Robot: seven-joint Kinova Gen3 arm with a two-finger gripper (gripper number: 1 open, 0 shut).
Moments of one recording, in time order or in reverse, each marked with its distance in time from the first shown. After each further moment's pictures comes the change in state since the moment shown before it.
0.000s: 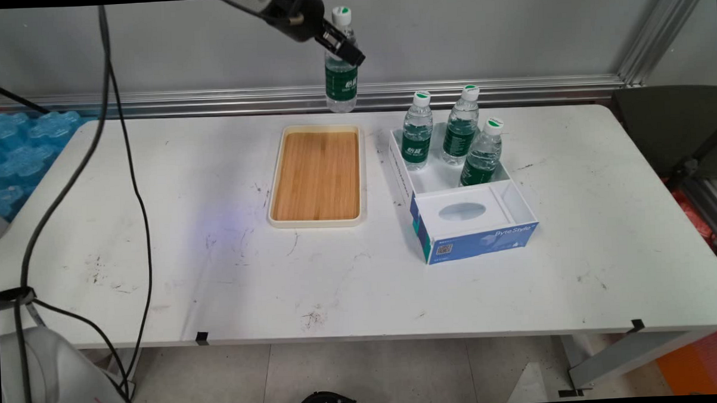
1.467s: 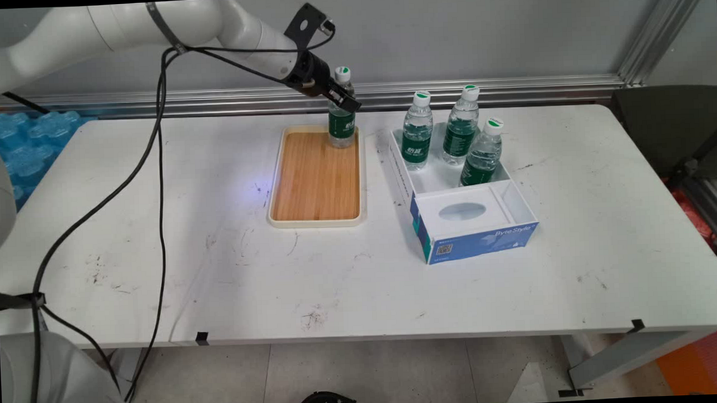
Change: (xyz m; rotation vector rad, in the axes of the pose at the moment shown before) arm -0.075 -0.043 0.116 0.011 -0.018 -0.024
